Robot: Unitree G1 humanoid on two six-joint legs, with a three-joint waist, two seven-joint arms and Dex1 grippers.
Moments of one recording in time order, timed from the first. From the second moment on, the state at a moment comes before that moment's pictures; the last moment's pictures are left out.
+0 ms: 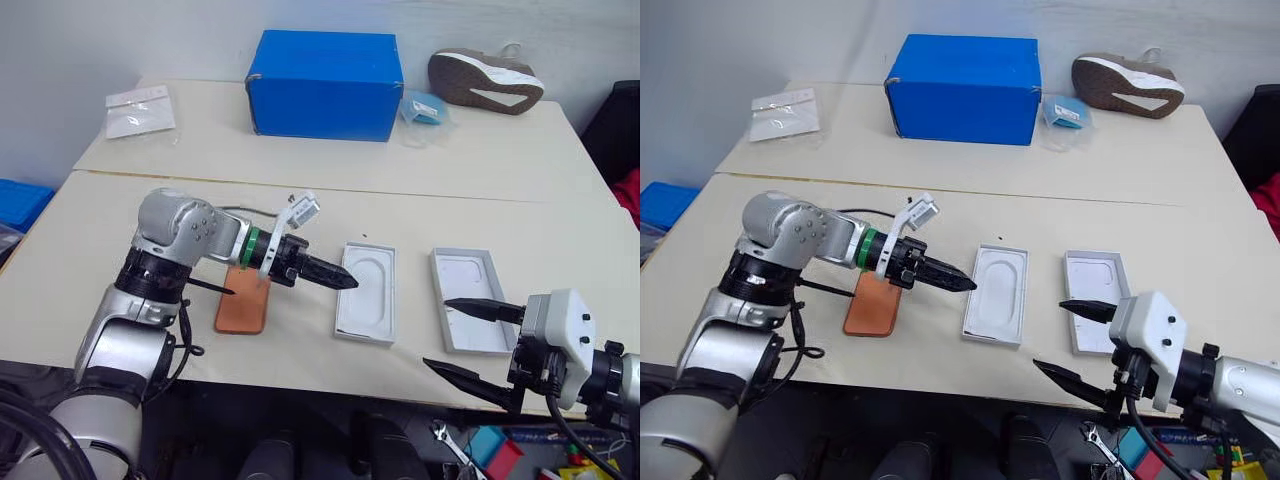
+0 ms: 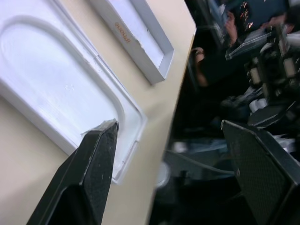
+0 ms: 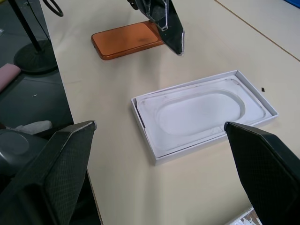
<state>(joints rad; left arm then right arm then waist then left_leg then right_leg) -0.98 0.54 -0.29 0.14 -0.78 1.38 -0.91 0.33 -0.86 -0.54 -0.90 0.78 0.66 0.84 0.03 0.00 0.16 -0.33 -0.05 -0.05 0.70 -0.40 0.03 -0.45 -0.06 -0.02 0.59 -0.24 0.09</state>
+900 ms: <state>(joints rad) -0.76 0.59 -0.30 0.07 -0.37 0.62 -1.15 -0.31 -0.74 0.23 -0.38 0.27 0.65 0.64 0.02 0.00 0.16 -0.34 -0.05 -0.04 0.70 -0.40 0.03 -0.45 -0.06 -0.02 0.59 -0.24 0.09</state>
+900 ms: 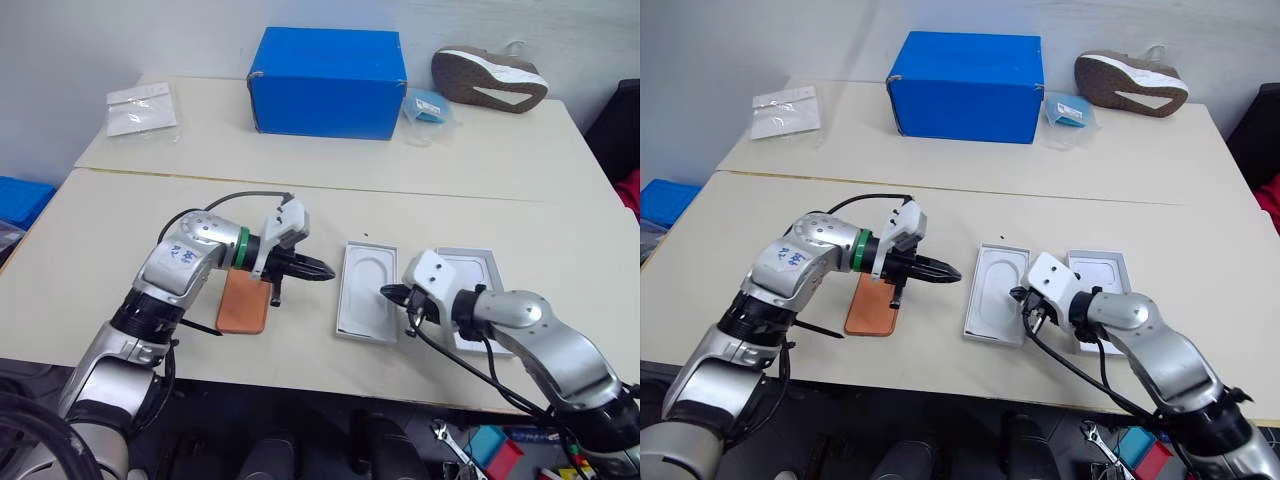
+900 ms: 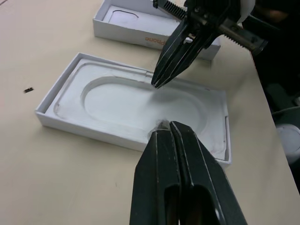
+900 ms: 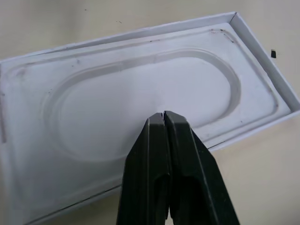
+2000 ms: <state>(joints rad) -0.58 1.02 0.08 0.26 -0.62 1.22 -1.18 -0.55 -0.58 0.31 -0.37 0.35 0.57 0.89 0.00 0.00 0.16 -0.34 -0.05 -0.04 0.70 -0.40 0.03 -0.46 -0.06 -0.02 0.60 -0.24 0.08</state>
